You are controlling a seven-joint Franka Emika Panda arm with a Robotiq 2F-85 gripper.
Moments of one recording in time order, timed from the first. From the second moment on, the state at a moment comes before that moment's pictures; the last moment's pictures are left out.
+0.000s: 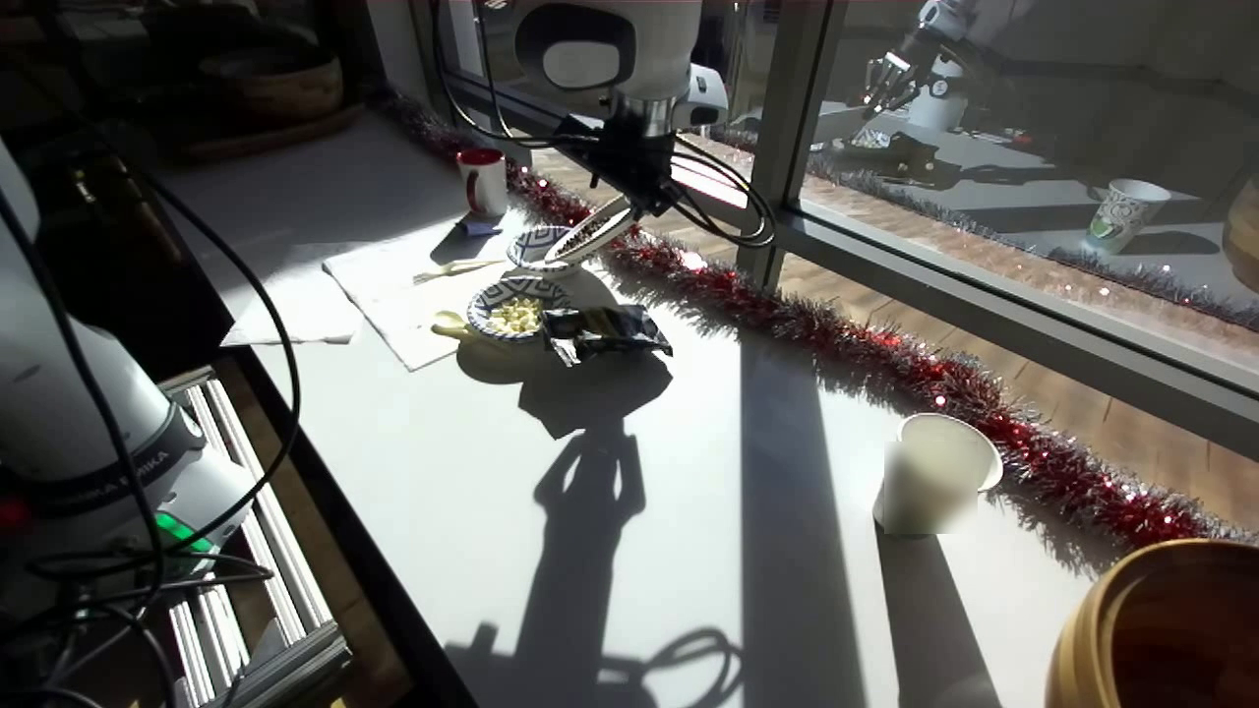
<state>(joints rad) -0.15 0.24 -0.02 -2.08 0.54 2.47 -0.73</state>
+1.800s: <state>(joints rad) -0.07 0.12 0.01 -2.18 0.26 2.62 -0.47</state>
